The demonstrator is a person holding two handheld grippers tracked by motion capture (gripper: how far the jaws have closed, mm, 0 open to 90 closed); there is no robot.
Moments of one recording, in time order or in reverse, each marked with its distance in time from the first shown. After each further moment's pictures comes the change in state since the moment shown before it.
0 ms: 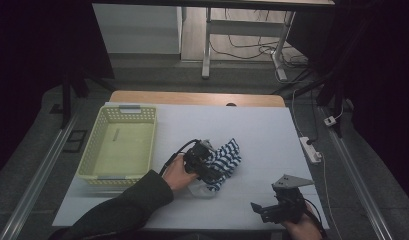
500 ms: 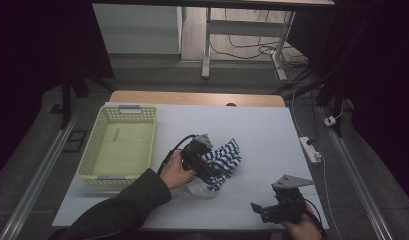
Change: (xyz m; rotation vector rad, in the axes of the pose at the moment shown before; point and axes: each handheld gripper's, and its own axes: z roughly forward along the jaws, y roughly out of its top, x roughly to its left) left arm -0.008 0.007 -0.027 -0.118 -0.022 0.051; right arm 0.000 0.000 0.000 0.000 -0.002 -0.005
